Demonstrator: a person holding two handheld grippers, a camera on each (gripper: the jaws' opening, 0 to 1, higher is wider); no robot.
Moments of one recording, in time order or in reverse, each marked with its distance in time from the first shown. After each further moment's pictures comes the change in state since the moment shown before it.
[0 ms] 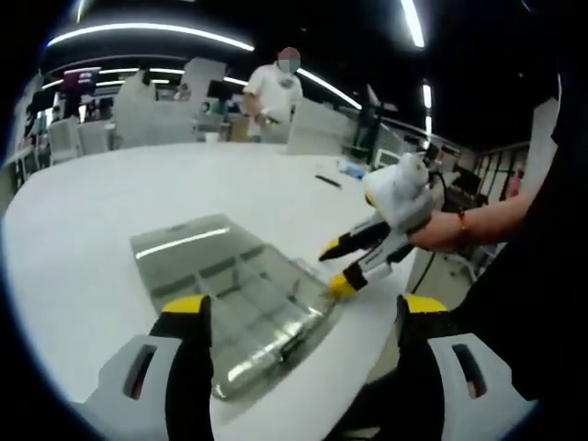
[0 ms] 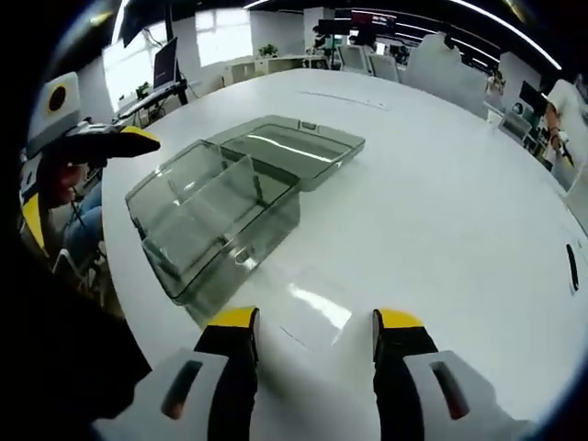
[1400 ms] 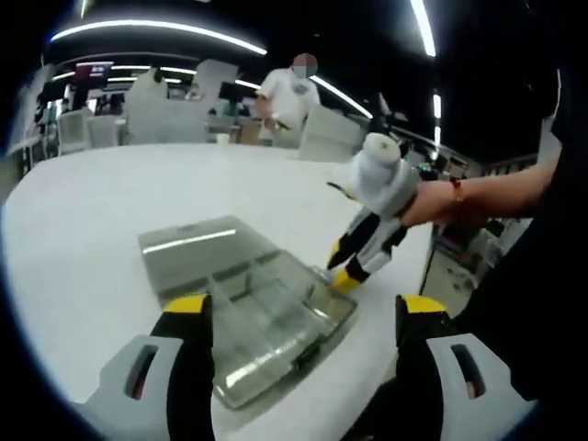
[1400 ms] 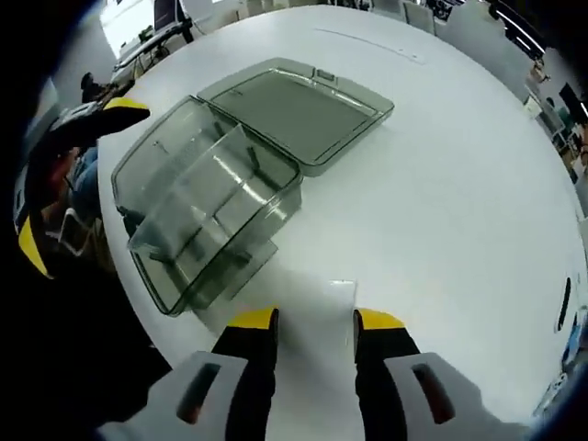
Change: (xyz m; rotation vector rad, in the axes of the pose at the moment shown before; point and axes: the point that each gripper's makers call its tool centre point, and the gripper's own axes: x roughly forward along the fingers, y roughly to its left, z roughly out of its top) left arm 0.002 0.014 0.004 -0.074 -0.066 0.031; right arm 0.004 -0.004 0.000 -0.130 0.391 0.072
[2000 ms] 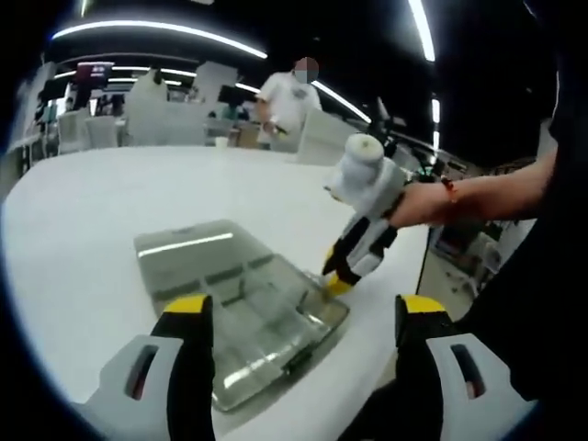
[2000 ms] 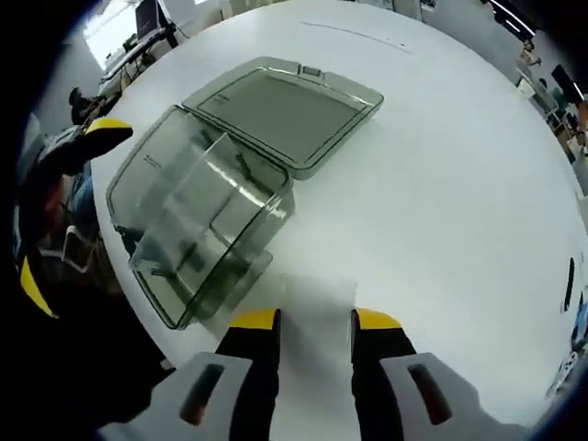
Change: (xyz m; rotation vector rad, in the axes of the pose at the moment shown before) left arm 0.006 -0.008 0.002 0.024 0.013 -0.013; right arm -0.006 0.001 0.000 0.117 -0.035 0.003
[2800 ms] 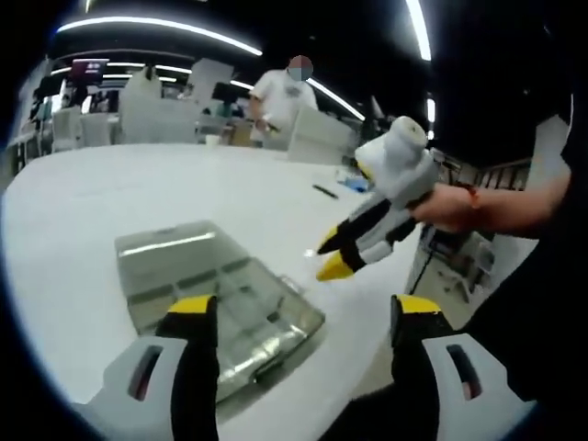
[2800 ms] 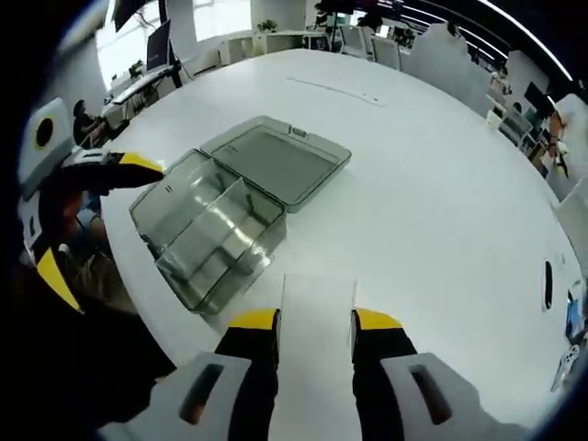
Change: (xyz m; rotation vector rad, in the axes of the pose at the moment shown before) left arm 0.009 -0.021 0.004 -0.018 0.005 -0.034; right arm -0.046 -0.007 0.008 -0.037 -0.242 -0.094
